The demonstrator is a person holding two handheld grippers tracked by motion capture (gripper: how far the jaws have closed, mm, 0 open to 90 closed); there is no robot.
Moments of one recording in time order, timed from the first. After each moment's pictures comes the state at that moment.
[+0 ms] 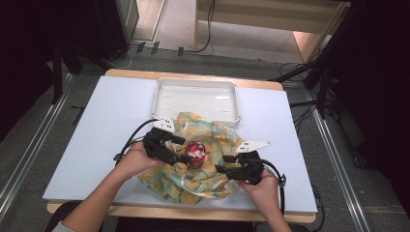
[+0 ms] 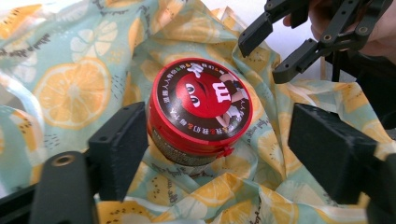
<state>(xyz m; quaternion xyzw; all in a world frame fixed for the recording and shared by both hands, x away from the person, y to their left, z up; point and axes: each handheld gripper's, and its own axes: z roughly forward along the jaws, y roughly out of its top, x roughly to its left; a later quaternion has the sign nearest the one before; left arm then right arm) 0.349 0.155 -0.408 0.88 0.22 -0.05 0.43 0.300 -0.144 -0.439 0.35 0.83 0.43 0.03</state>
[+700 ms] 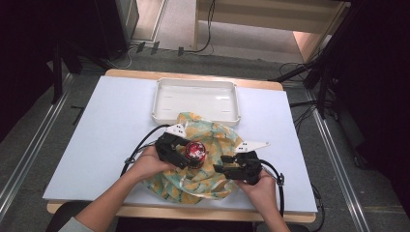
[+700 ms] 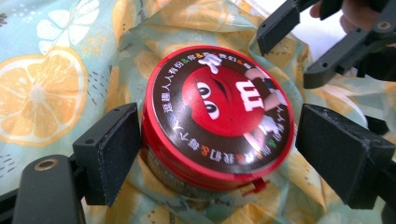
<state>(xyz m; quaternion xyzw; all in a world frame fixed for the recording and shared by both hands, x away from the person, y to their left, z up) 0.355 0.130 -0.439 0.88 0.23 -0.03 0.42 0.301 -0.140 -0.444 0.36 0.83 0.43 0.03</state>
